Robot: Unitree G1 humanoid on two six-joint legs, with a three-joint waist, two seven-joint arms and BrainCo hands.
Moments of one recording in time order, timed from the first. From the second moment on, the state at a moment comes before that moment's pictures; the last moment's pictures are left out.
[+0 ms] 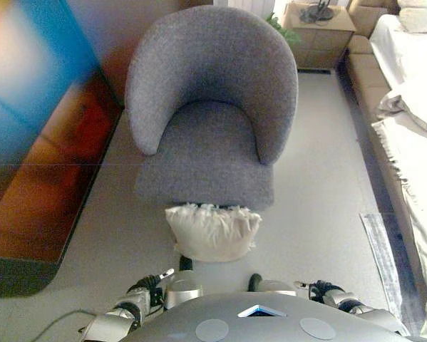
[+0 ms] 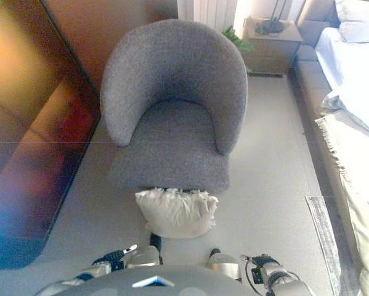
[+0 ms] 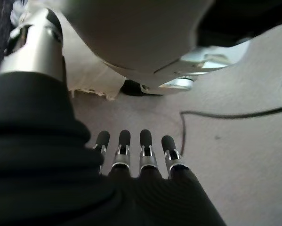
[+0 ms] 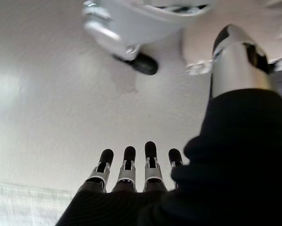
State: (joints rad) left arm -0.01 0.23 -0.16 1.29 -0.38 0.09 0.12; right arm -0.01 -0.24 0.19 1.30 0.13 0.18 -0.13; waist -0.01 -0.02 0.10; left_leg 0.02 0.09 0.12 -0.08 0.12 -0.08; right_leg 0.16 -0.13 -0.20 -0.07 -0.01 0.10
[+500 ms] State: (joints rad) left arm -0.10 0.25 -0.17 1.26 -0.44 0.05 0.29; right arm -0.09 -0.26 0.22 1.24 0.15 0.03 -0.28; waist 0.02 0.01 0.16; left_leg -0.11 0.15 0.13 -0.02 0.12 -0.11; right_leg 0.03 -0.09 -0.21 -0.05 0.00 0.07
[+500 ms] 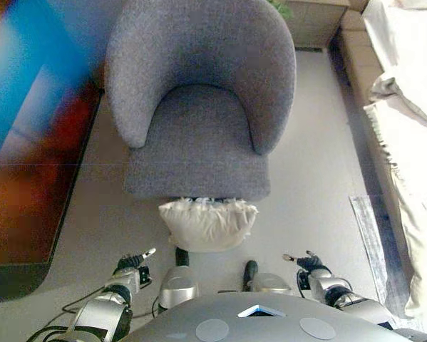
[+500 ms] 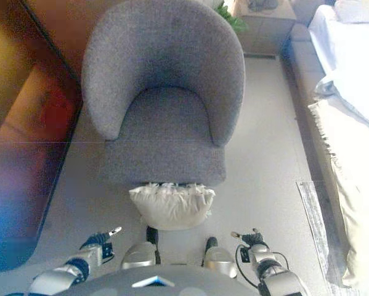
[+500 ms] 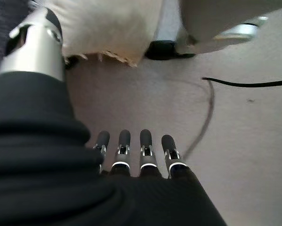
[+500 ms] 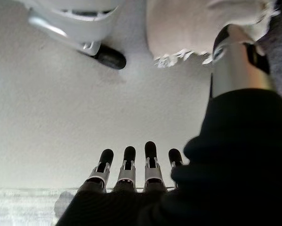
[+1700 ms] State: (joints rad) left arm -0.76 0.51 -0.43 1.20 -0.37 -0.09 0.33; right arm -0.91 -0.57 0.41 1.18 0.08 -0.02 -0.47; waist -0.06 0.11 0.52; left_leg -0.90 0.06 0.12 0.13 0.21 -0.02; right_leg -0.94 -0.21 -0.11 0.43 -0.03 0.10
